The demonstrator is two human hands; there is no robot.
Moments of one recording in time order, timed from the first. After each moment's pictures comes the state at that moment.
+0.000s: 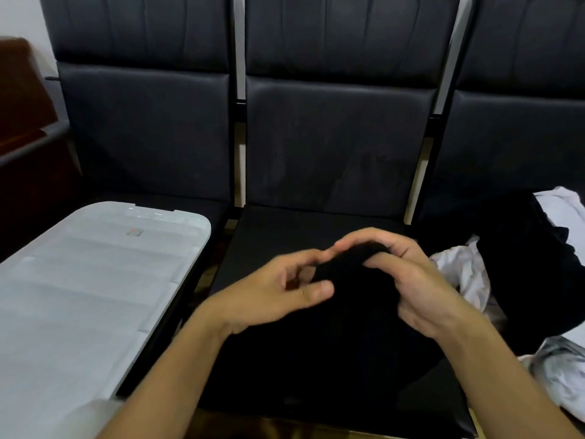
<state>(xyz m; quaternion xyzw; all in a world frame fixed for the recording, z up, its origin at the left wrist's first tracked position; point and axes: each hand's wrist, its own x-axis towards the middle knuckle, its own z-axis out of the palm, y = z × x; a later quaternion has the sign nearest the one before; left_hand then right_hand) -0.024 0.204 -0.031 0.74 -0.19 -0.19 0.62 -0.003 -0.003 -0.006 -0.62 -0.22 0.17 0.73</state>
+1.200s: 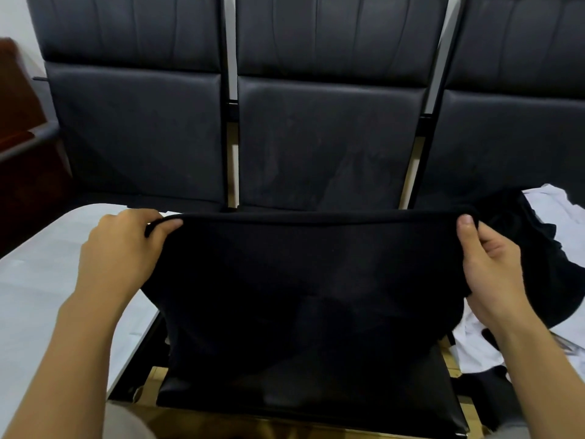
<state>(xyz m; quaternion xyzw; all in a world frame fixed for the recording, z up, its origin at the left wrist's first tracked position) -0.020 0.323 -0.018 0.94 0.17 0.22 0.18 0.027 -0.092 -0.034 -0.73 0.03 -0.16 0.66</state>
